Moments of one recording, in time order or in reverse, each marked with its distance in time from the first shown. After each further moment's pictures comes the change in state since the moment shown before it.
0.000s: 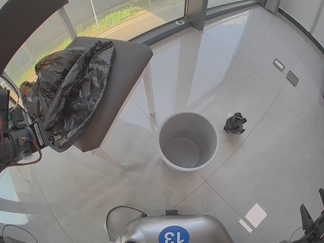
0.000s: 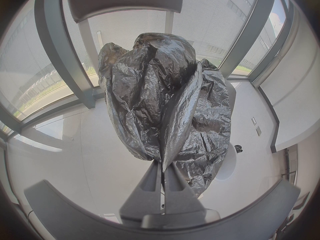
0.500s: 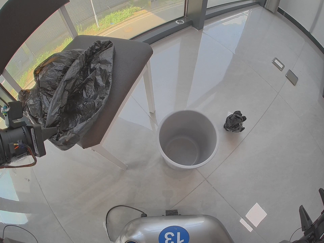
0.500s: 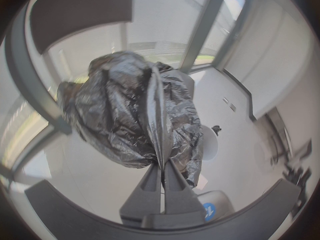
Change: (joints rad) left arm -0.023 -0.079 0.004 -0.034 -0.207 0.321; right arm 0.000 0.000 0.000 0.001 0.013 -0.034
